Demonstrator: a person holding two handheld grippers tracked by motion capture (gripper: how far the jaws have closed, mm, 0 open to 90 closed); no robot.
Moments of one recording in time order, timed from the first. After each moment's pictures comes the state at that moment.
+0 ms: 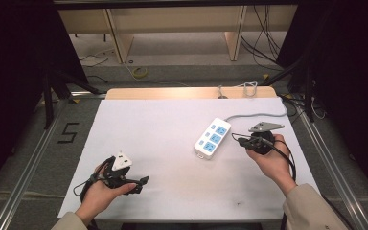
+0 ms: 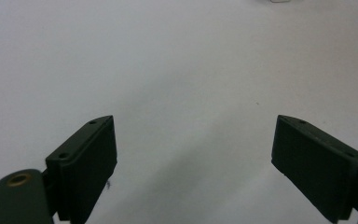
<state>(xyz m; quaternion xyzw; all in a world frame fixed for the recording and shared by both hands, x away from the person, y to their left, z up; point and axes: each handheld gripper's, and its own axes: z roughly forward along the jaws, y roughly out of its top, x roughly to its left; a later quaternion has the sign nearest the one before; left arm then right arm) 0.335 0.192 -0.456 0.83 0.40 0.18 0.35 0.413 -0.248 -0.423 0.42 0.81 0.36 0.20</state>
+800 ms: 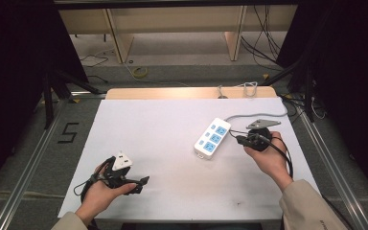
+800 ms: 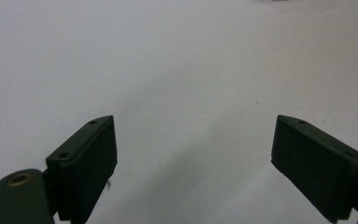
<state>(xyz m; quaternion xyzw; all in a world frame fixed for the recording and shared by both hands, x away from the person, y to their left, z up) 0.335 0.191 -0.457 0.83 0.40 0.18 0.35 0.424 -0.243 -0.425 0.42 0.81 0.36 0.20</state>
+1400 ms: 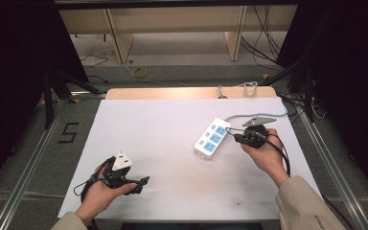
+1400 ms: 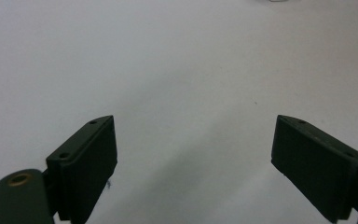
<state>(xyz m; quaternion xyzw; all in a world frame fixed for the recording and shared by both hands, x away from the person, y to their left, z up) 0.335 0.191 -0.457 0.83 0.40 0.18 0.36 0.435 -0.236 -0.426 0.42 0.81 0.35 0.19</state>
